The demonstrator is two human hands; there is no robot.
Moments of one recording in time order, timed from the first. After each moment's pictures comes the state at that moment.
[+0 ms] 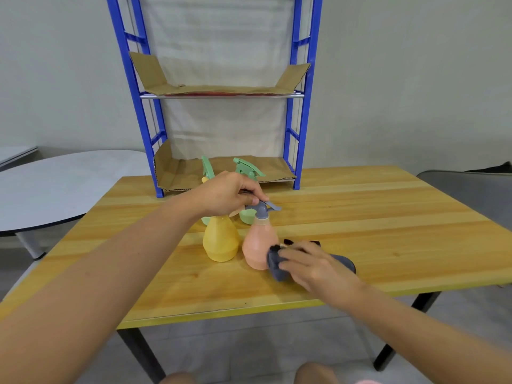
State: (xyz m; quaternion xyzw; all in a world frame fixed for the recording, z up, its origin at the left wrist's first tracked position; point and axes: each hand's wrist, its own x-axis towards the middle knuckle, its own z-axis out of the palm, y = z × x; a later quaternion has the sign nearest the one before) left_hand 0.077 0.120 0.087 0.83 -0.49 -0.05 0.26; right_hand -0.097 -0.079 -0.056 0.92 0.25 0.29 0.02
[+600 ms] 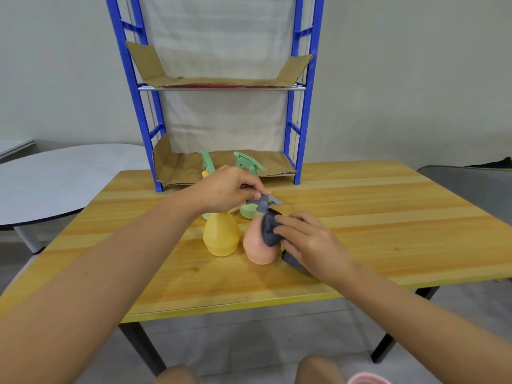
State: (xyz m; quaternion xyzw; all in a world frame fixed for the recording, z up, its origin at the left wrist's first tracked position) left_hand 0.075 0.121 0.085 0.84 -0.48 -0.03 0.27; right_hand -0.073 -0.066 -0.027 0.90 0.18 0.38 -0.02
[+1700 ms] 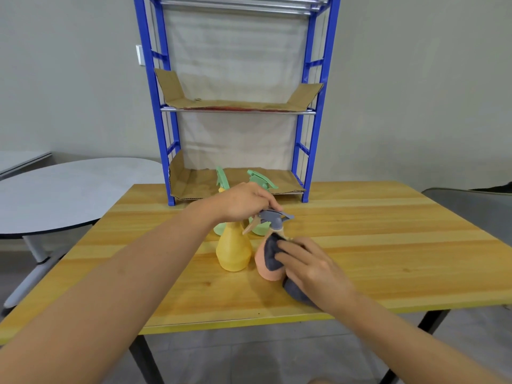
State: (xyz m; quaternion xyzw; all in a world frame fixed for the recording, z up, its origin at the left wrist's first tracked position) left_hand 0.073 0.123 0.097 0.83 -0.45 -0.13 0.31; right_hand -0.078 -0.036 -0.031 0.90 0.21 0.37 0.04
